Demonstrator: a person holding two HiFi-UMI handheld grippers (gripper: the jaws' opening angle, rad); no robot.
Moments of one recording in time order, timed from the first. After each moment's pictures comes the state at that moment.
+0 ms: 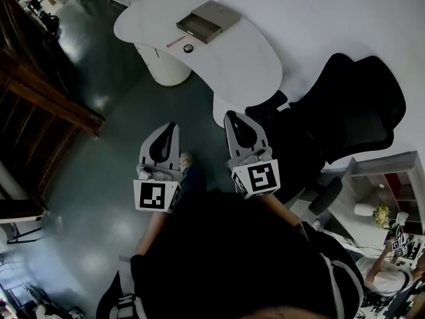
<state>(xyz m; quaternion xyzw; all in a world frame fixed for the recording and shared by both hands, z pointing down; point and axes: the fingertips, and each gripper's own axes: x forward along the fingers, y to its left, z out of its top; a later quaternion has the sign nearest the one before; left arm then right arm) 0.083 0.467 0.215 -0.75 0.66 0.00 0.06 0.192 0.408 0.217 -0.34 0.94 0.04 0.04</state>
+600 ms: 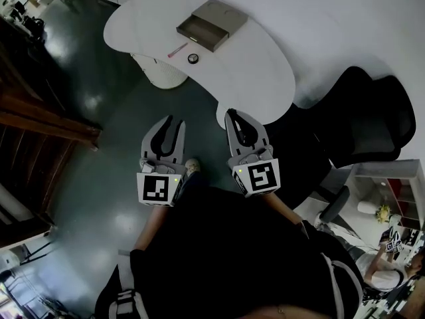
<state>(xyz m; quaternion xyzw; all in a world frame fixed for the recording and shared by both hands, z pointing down) -0.018 0.336 0.250 -0.77 0.63 -0.05 0.02 0.095 0.295 0.232 -0.38 0.93 0.03 0.01</state>
